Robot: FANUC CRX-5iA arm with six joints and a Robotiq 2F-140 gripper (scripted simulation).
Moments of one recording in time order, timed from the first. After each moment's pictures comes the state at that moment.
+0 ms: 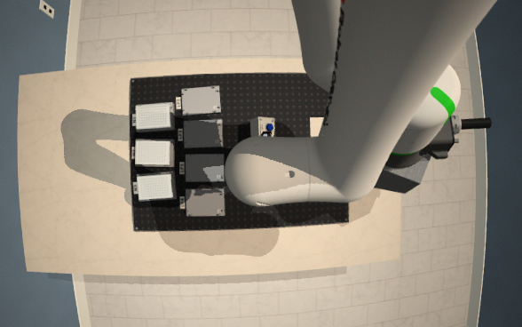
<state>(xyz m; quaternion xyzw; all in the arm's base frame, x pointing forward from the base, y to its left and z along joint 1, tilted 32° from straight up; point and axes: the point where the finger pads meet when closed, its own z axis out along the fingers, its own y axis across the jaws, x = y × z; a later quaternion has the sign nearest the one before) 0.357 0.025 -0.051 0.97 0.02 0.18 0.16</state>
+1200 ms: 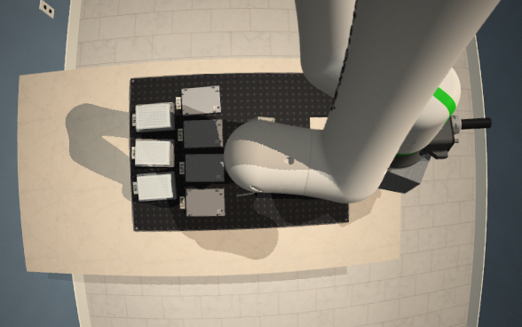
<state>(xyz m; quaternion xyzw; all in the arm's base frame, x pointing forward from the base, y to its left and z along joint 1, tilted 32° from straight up) 0.335 0.017 -0.047 0.98 0.03 0.16 0.14</state>
